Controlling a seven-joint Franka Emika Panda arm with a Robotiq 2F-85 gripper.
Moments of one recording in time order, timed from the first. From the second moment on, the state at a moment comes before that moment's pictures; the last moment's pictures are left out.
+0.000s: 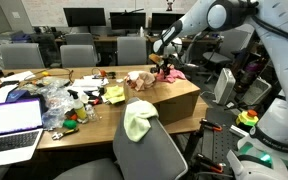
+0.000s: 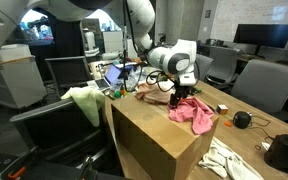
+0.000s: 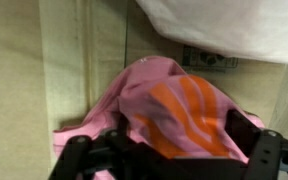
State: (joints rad) arm -0.38 0.79 -0.26 -1.57 0.24 2.40 1.40
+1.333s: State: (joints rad) arm -0.33 0.63 -0.25 -1.67 0.27 2.38 1.25
